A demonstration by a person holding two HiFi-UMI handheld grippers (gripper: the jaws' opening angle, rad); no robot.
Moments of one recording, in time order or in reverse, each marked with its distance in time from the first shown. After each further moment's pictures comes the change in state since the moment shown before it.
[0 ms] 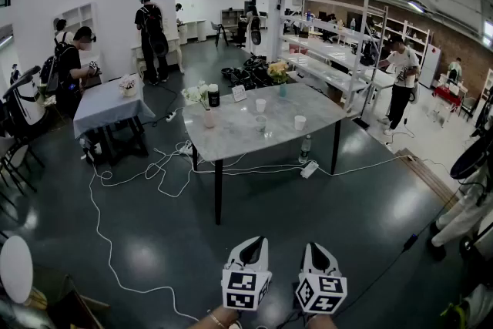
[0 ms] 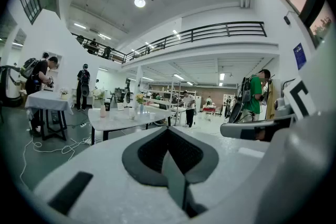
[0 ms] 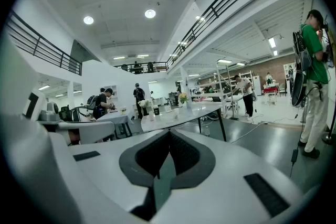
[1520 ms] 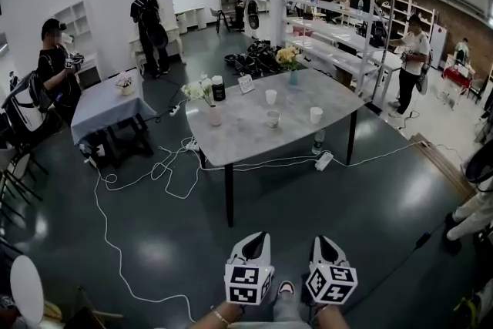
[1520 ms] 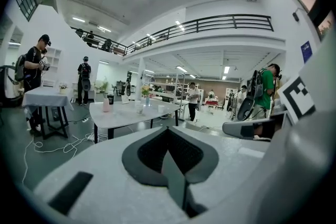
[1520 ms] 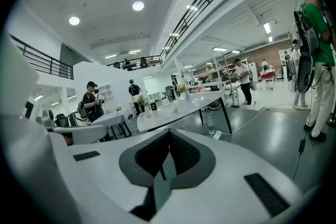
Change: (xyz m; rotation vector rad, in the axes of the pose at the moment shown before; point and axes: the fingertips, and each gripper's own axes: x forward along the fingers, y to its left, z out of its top) left arm 0.099 0.110 -0.017 -0.009 0.087 0.016; right arm 0.148 0.005 -0.019 0.103 0.075 -0.011
